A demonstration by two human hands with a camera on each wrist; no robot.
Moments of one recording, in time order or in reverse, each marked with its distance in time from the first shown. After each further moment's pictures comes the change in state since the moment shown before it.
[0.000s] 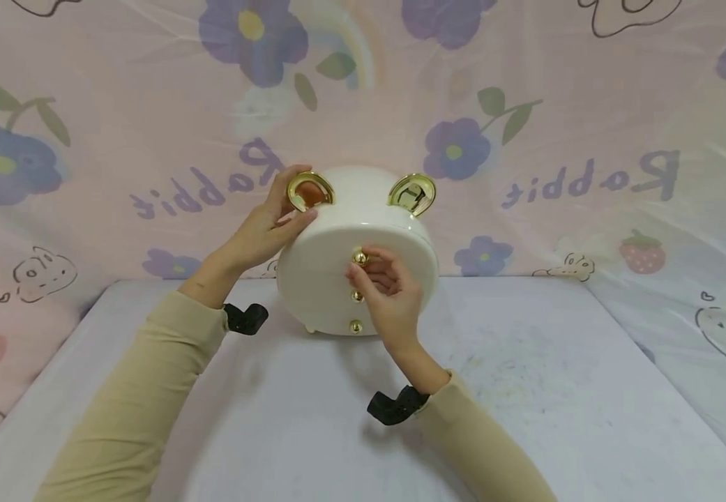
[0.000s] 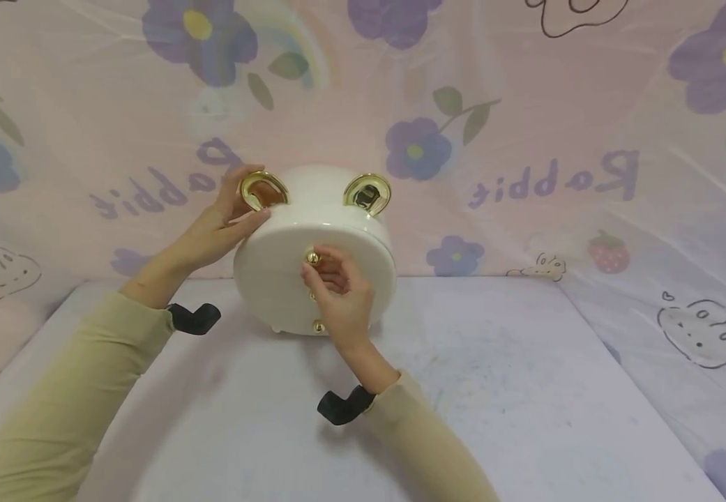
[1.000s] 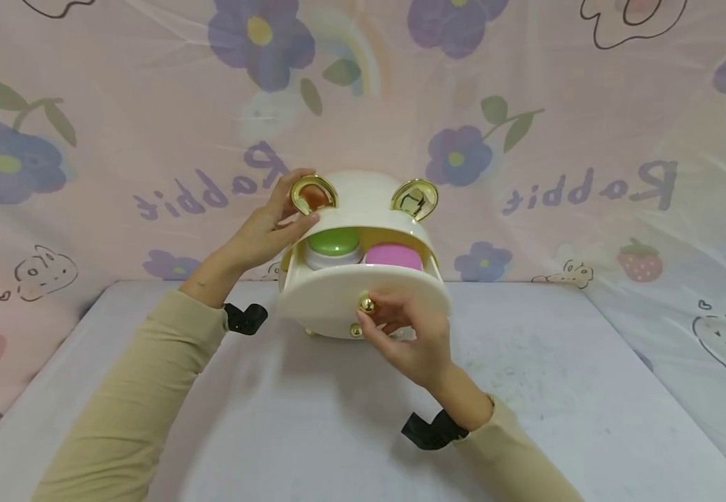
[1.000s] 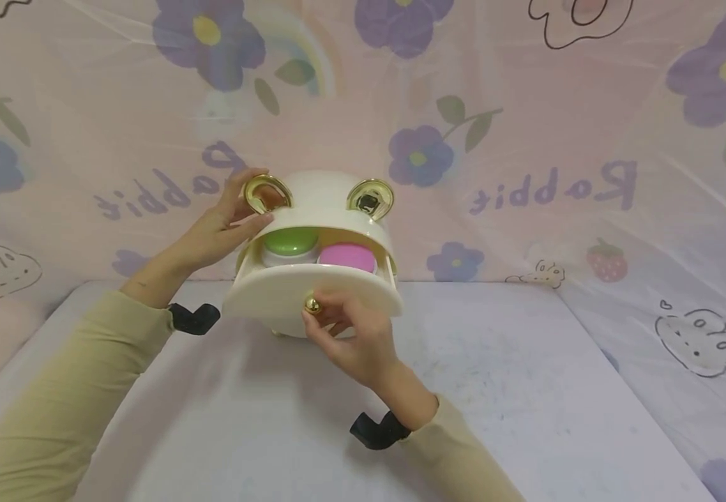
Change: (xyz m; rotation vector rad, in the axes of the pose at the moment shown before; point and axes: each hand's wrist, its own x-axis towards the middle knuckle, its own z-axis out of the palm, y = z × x) left_hand -0.001 -0.002 -0.005 -0.038 -0.028 -0.001; right_hand -0.012 -0.033 -0.030 -0.290 -0.245 -0.568
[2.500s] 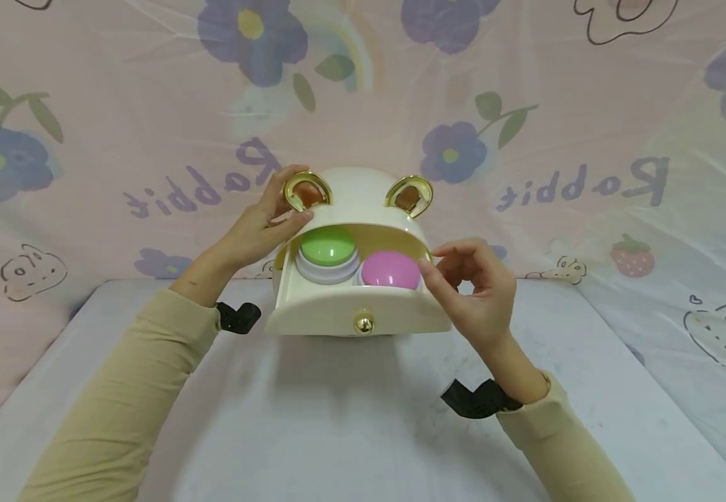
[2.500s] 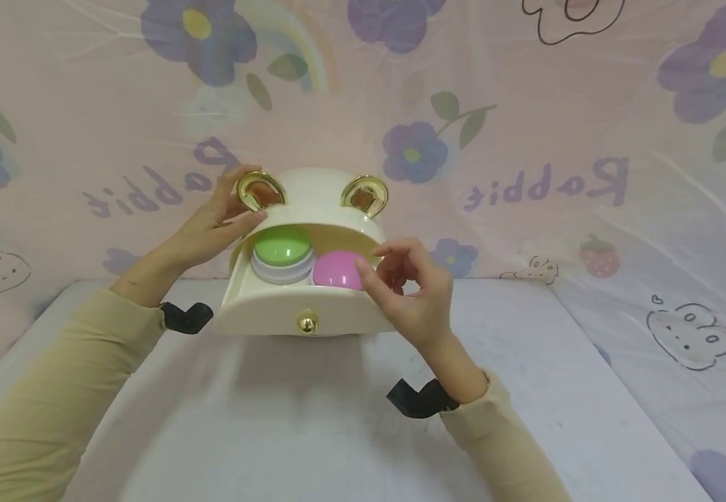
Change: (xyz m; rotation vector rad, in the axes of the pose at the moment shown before) left_hand 0.000 0.000 0.000 0.009 -0.007 -0.006; right_hand 0.040 0.002 -0.061 0.013 0.151 0.237
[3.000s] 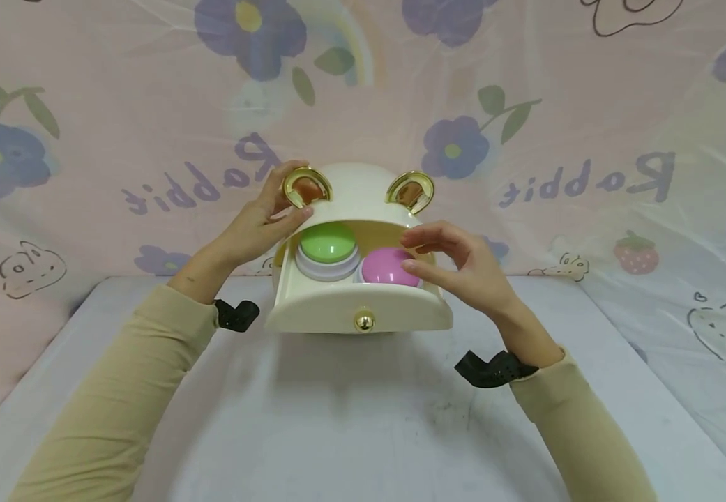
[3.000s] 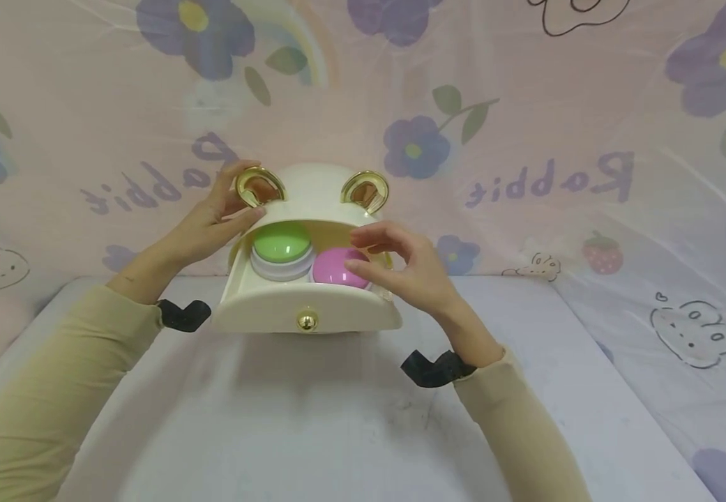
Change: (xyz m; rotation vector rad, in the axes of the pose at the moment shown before) left_hand 0.001 -0.001 0.000 -0.002 0.005 0.003; right_hand 0.023 0.024 -0.017 0.060 -0.519 0.413
